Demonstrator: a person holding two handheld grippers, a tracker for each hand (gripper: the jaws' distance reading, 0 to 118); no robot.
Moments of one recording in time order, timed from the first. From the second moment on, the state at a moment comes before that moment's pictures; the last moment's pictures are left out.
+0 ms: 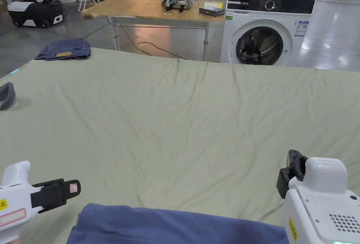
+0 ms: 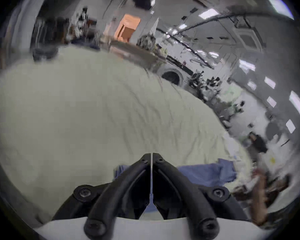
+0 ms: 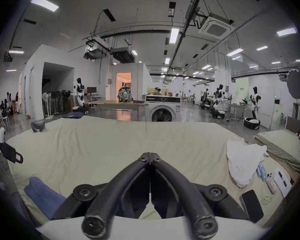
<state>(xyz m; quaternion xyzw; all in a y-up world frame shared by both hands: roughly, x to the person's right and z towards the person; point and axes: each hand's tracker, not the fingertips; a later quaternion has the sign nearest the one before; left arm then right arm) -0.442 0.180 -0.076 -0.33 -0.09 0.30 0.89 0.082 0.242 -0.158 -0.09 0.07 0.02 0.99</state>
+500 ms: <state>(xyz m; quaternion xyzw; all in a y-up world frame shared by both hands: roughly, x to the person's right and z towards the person) -0.478 0.085 -0.077 -0.41 -0.17 0.52 0.73 0.084 0.223 -0.161 -0.15 0.09 0.04 0.98</state>
